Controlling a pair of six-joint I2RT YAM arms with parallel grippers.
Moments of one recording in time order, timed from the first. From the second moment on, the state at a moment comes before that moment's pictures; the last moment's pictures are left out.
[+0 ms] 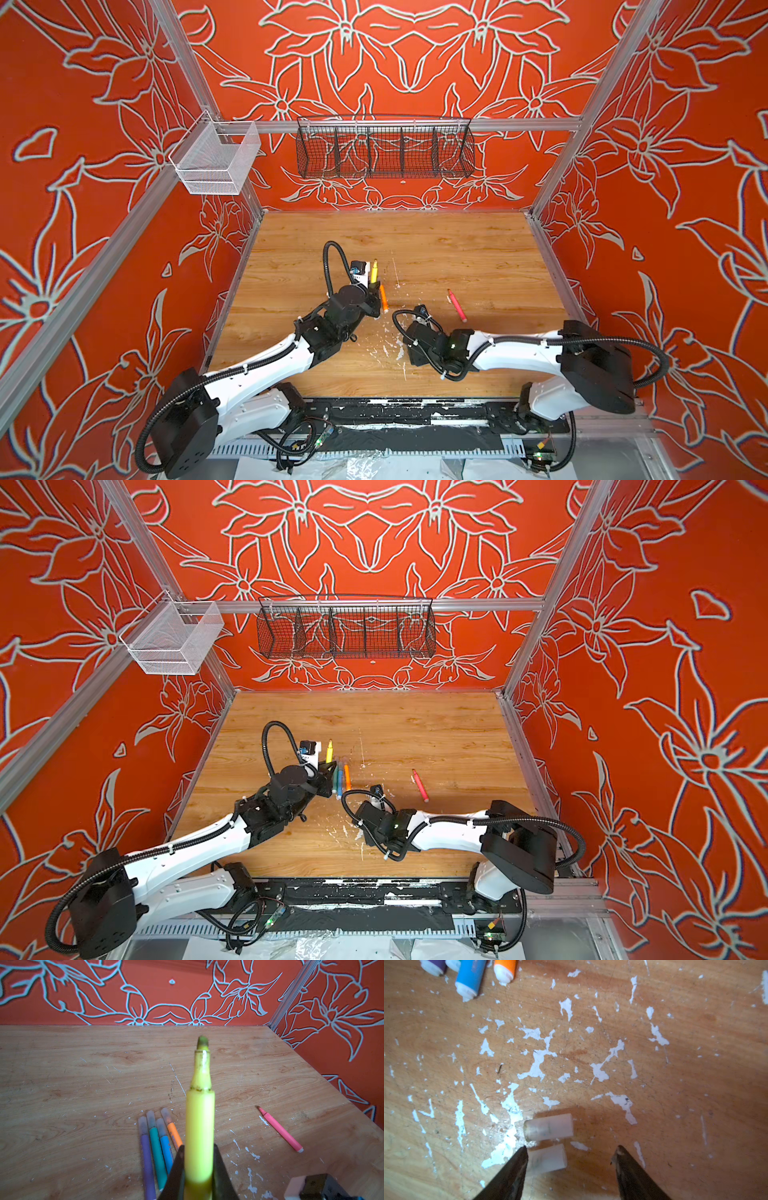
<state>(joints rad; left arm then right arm) -0.72 1.08 0.59 0.13 -0.34 -0.35 1.13 1.50 0.72 -0.35 0.35 0.81</state>
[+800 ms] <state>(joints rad) -0.72 1.08 0.59 0.13 -0.34 -0.35 1.13 1.51 0.71 -0.42 0.38 0.84</state>
